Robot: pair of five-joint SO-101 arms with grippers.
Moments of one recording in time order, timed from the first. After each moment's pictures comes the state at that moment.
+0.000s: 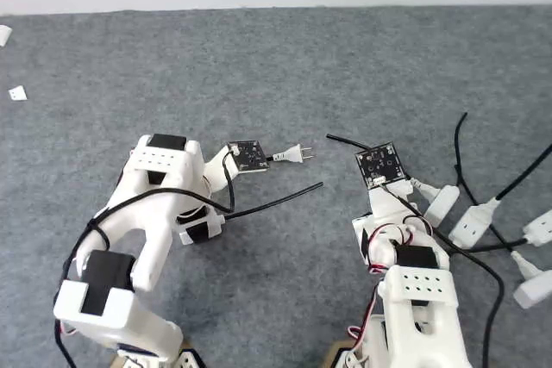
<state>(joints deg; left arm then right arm) 4.6 8.2 28.6 74.8 -54.3 1.6 -50.4 78.2 36.3 20.5</state>
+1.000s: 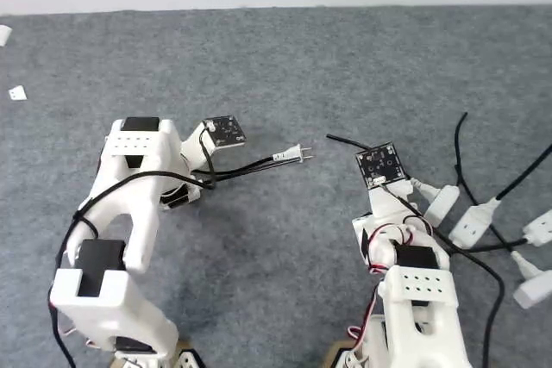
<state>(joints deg) -2.9 11.3 18.7 76.0 -57.0 1.6 -50.4 78.2 36.3 20.5</state>
